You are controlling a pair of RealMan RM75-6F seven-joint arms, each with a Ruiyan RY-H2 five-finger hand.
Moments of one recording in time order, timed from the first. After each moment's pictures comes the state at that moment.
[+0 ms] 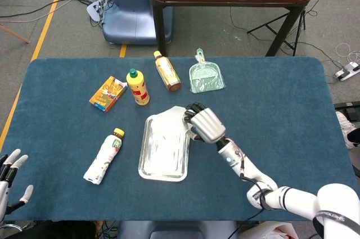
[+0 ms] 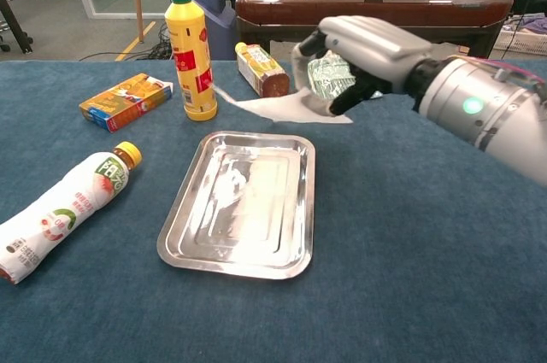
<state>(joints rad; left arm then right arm) 0.07 -1.06 0.02 -1.68 1.60 1.65 0.09 0.79 -1.71 0.21 -1.21 -1.56 1.08 -0.01</state>
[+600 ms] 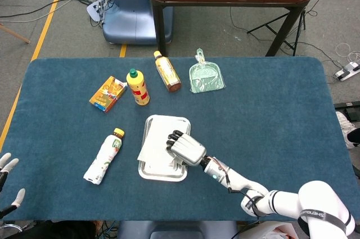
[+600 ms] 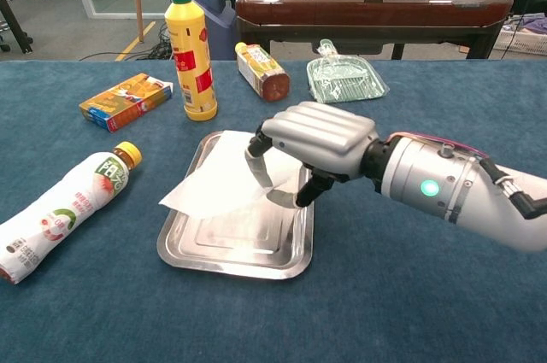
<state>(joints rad) 0.09 -1.06 0.02 -1.64 1.59 1.66 0.04 0.84 -1.78 0.05 -1.17 -1.65 1.02 -0.02</state>
